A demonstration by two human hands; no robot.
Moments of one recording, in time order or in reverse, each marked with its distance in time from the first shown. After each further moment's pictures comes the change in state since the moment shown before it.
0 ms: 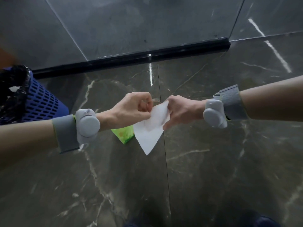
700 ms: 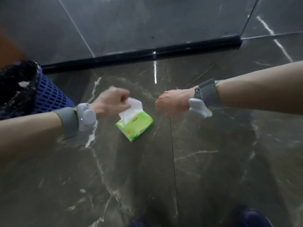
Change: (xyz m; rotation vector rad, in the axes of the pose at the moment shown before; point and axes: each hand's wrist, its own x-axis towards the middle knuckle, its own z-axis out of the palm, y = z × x) left_hand 0.006 -0.091 -0.067 0.579 0.158 -0.114; right_hand 0.058 -0.037 -0.009 -0.768 -0.236 -0.128
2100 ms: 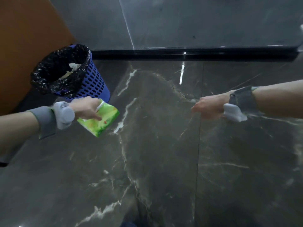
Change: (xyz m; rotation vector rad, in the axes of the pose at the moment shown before) left_hand -0.135 -0.148 -0.044 0.418 -0.407 -0.578; right_hand 0.026 0.002 0.001 -0.255 -0.163 -0.103
